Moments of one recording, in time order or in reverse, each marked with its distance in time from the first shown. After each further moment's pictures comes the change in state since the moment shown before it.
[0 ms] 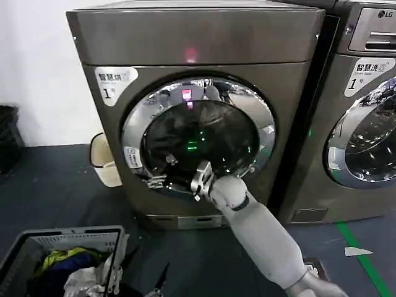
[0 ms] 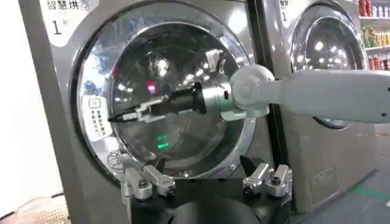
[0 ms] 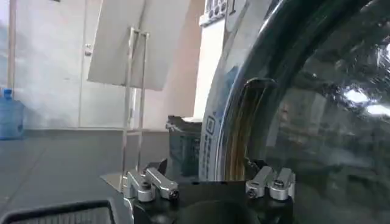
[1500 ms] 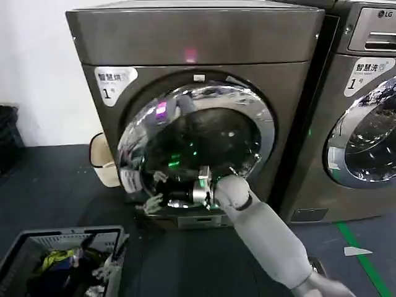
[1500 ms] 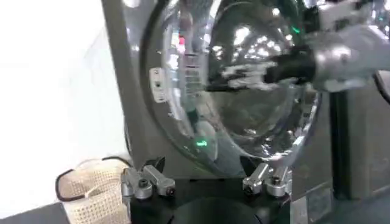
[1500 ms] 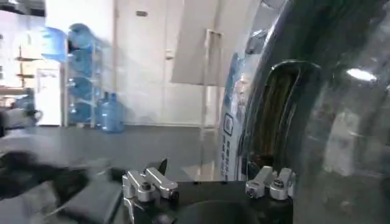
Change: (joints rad) left arm -0.200 0.204 -0.291 0.109 -0.330 0.244 -0.012; right arm -0.062 -0.123 -0.003 0.150 0.083 -0.033 -0.384
